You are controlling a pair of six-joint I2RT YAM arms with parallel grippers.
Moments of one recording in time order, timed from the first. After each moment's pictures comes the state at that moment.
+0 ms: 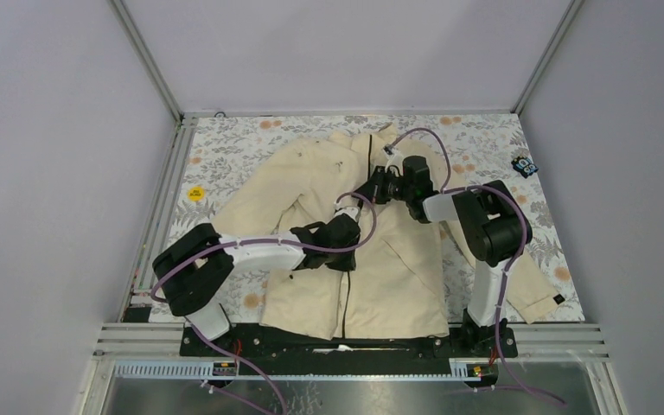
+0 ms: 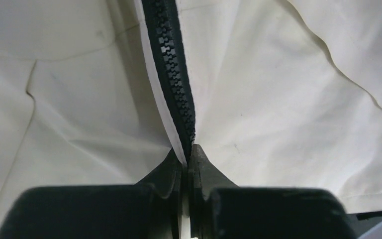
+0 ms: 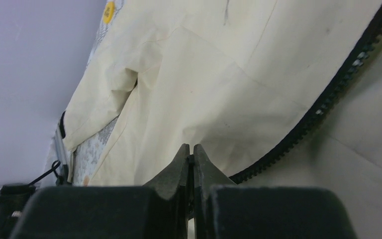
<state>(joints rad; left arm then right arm) -0.99 1.65 0.90 -0.20 -0.04 -0.72 0.36 1.96 0.91 0.65 -0.67 0.60</state>
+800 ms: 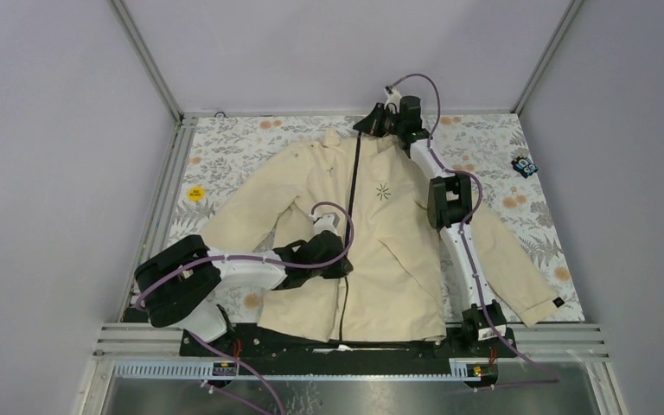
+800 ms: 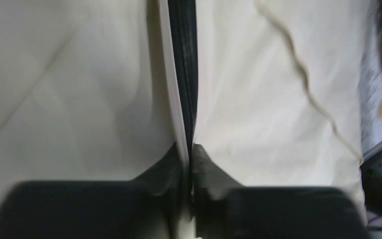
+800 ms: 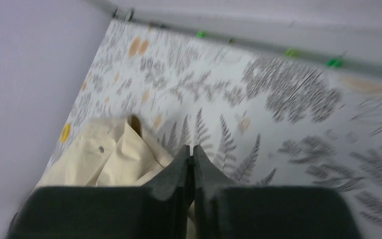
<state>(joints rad) -1.03 1.52 0.60 0.15 -0.14 -0.97 0.20 2.98 2.64 0.06 -0.74 0.60</state>
